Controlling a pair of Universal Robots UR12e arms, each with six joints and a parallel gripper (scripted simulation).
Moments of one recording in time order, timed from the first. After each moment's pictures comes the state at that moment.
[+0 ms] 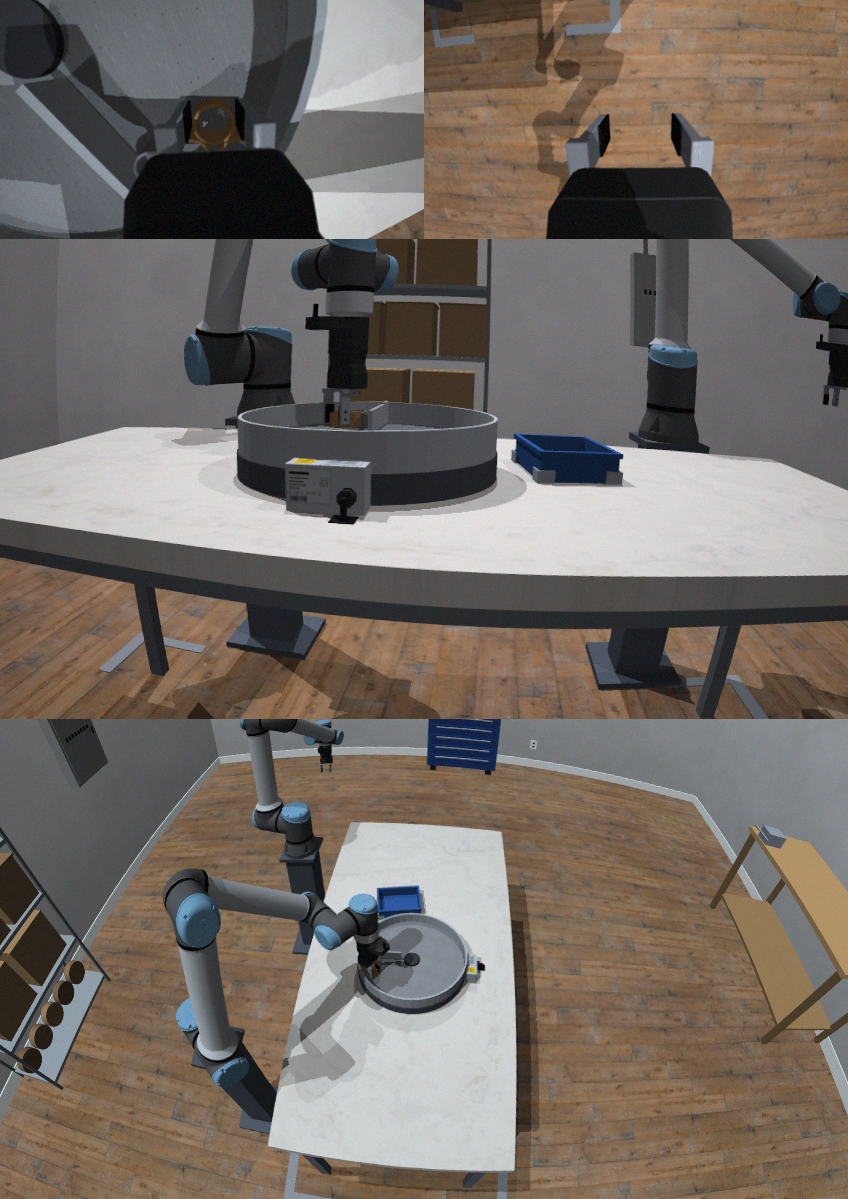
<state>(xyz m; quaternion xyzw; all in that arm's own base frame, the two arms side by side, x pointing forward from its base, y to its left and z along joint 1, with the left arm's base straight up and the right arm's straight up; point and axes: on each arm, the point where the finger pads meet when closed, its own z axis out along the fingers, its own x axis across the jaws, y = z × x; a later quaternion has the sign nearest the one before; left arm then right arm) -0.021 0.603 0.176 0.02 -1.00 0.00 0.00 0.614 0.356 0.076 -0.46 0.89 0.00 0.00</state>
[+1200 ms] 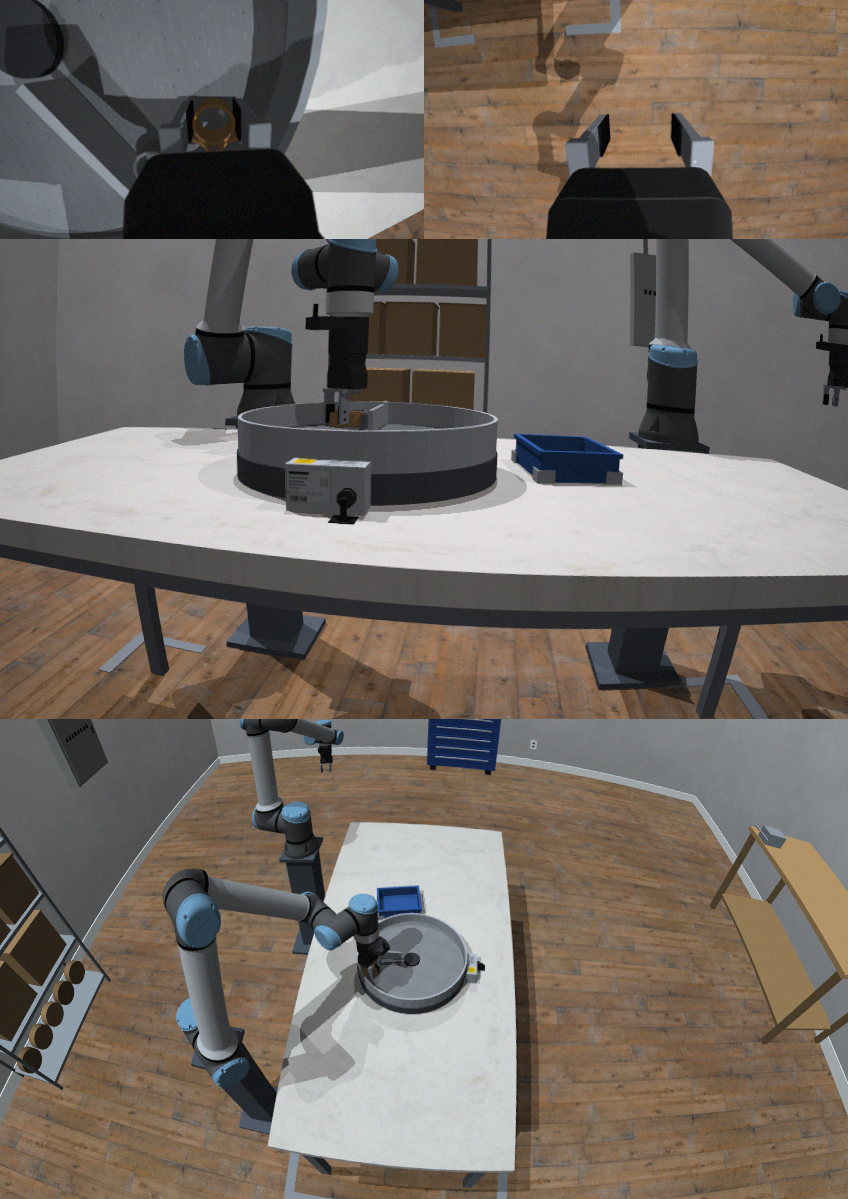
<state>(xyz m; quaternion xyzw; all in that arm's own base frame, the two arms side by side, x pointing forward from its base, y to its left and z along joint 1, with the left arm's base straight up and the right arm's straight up) -0.021 0.603 0.176 0.02 -1.00 0.00 0.00 0.614 0.356 0.076 -0.46 0.89 0.00 0.00</state>
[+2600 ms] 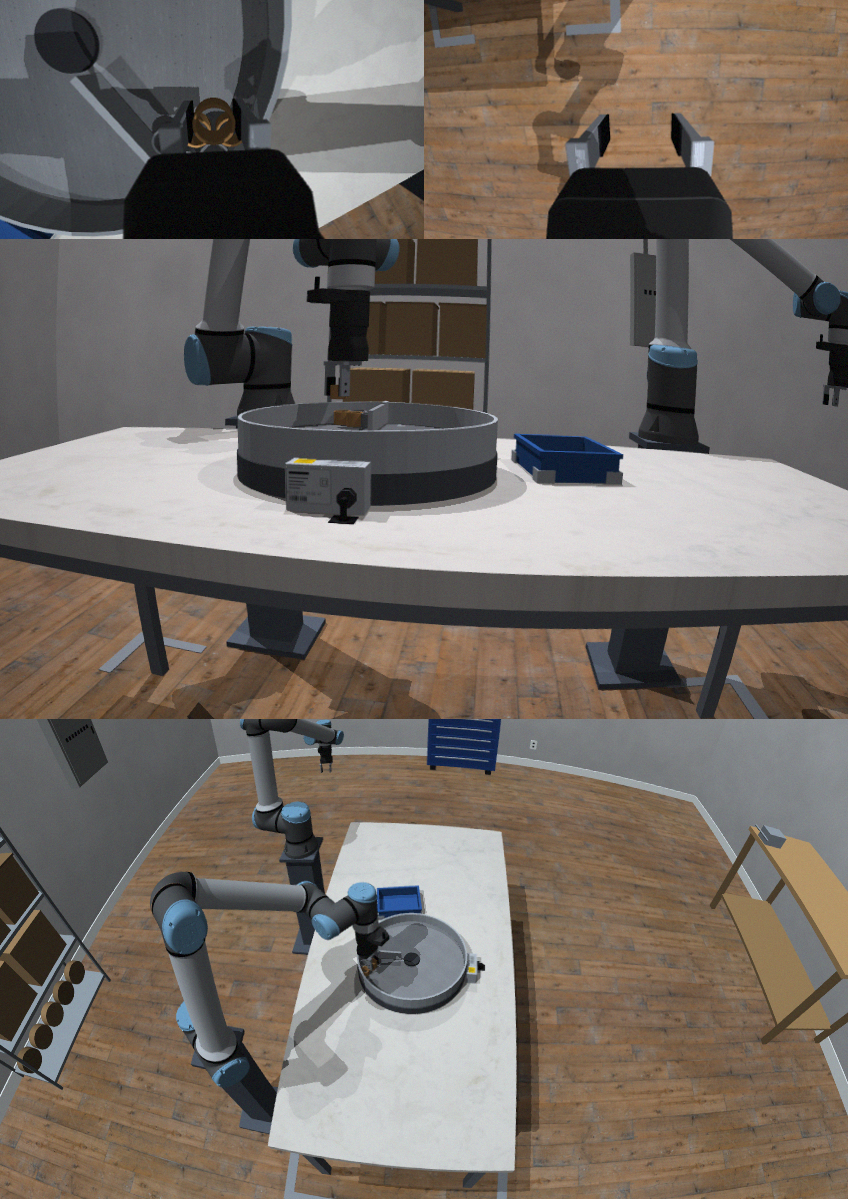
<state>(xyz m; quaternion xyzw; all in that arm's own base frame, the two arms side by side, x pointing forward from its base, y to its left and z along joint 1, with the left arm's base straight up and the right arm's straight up) -0.021 0.603 0.176 0.02 -1.00 0.00 0.00 0.615 0.356 0.128 -0.46 0.89 0.00 0.00</state>
